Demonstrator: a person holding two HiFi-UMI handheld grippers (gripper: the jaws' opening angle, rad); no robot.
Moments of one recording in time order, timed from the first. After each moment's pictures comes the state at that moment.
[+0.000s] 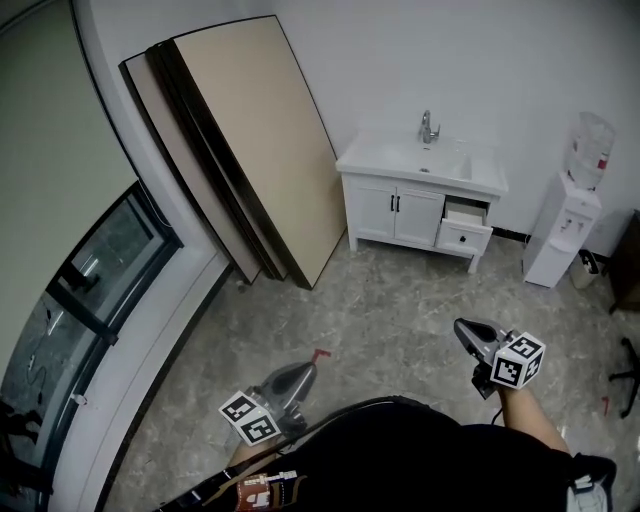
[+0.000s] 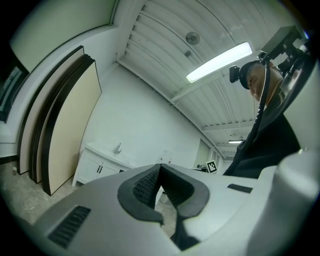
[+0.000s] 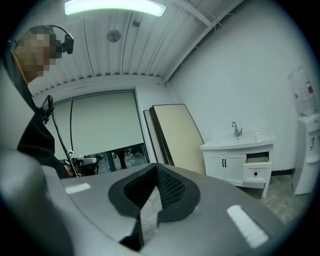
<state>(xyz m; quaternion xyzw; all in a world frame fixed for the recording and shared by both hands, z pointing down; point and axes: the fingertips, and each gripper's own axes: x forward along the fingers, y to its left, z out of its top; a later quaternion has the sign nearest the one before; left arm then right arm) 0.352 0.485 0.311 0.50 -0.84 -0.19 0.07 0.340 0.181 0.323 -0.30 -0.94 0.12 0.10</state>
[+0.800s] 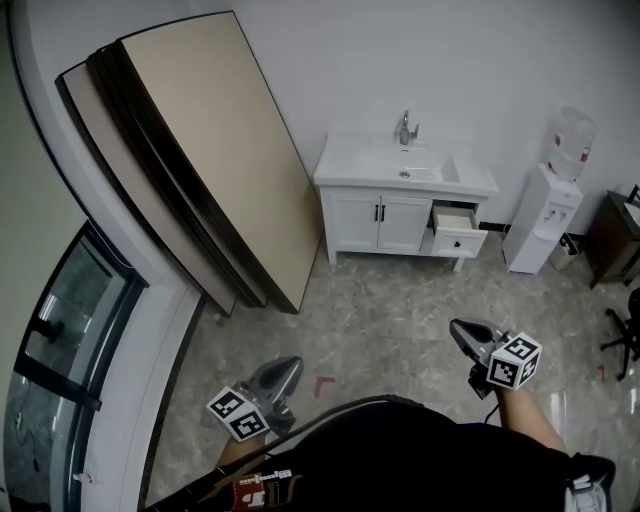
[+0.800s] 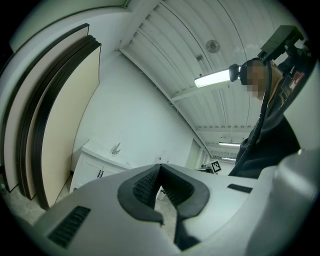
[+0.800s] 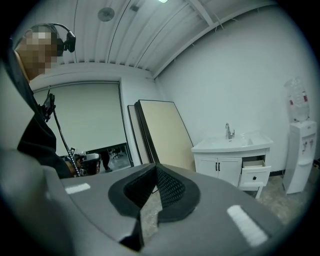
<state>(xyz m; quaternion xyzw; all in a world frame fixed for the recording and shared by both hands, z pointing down) 0.098 0.595 0.306 0.57 -0.80 -0.19 0.09 0.162 0.286 0.317 -0.20 -0.97 0.10 0.11</state>
